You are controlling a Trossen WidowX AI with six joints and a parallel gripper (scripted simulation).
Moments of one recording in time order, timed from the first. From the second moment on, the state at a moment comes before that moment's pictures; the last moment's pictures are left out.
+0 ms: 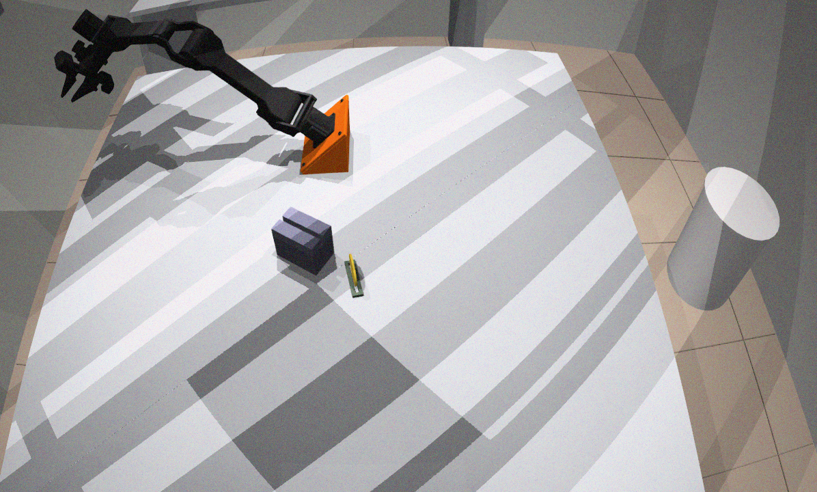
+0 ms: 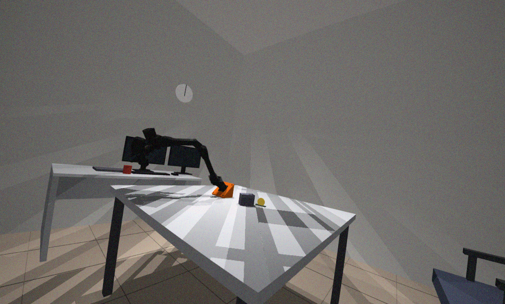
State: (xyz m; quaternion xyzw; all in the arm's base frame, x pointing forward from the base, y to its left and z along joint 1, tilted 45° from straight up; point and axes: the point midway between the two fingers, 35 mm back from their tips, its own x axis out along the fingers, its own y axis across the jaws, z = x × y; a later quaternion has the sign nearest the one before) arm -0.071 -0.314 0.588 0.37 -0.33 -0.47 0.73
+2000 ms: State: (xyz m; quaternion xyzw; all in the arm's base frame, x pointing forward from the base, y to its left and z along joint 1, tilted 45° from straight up) arm 0.389 0.026 0.063 -0.03 0.66 -0.28 0.70
